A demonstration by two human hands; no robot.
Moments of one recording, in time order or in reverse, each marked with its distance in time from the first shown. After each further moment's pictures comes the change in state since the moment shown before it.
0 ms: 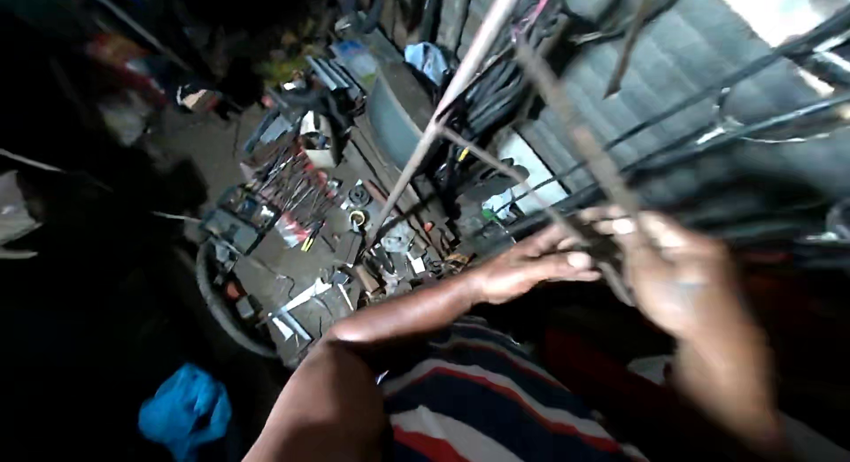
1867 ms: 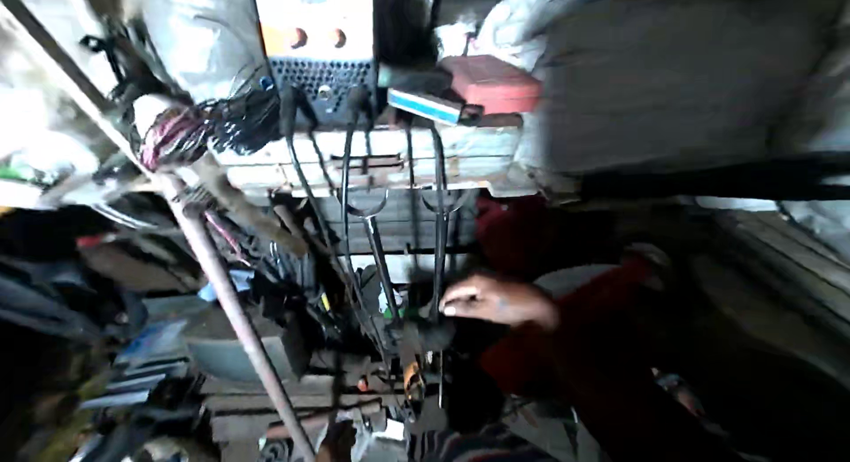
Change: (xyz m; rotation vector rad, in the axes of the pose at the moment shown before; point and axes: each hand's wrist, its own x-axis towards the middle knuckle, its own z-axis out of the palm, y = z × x) left_hand -0.084 -0.076 -0.193 1.240 0.284 -0.704; right_hand -0.094 0.103 -0.080 0.140 0.114 -0.111
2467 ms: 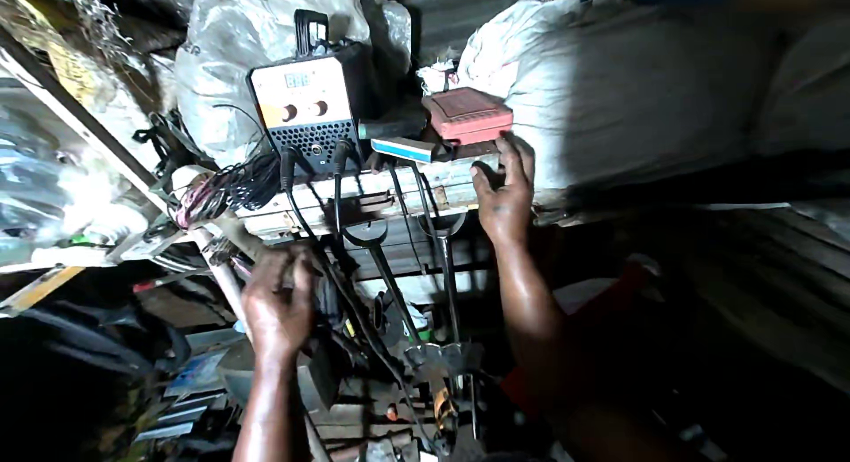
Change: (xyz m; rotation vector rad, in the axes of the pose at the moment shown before) left_hand -0.018 0.397 -0.158 0.214 0.682 1.251; right_hand 0.082 0.014 -0.103 -0.192 1.494 0.050
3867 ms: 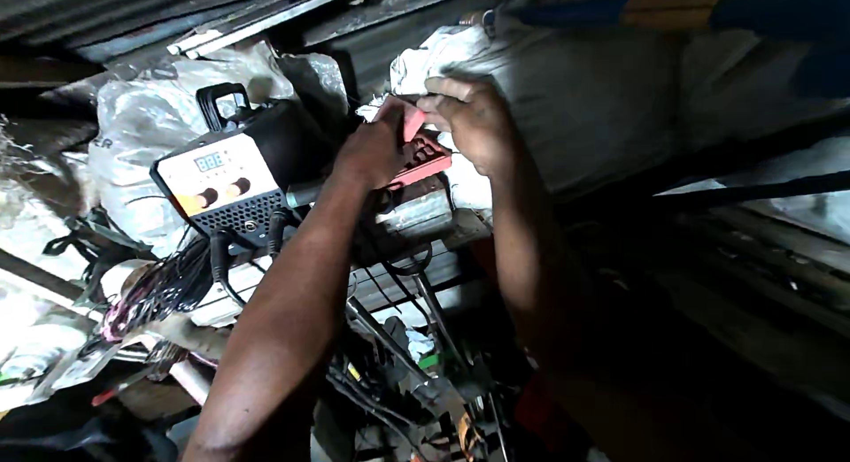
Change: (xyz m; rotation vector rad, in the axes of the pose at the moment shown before) left_hand 0.255 0.172 0.195 0.240 -0.757 0.259; right_hand 0.156 -0.038 -0.035 0.380 -0.360 0.203
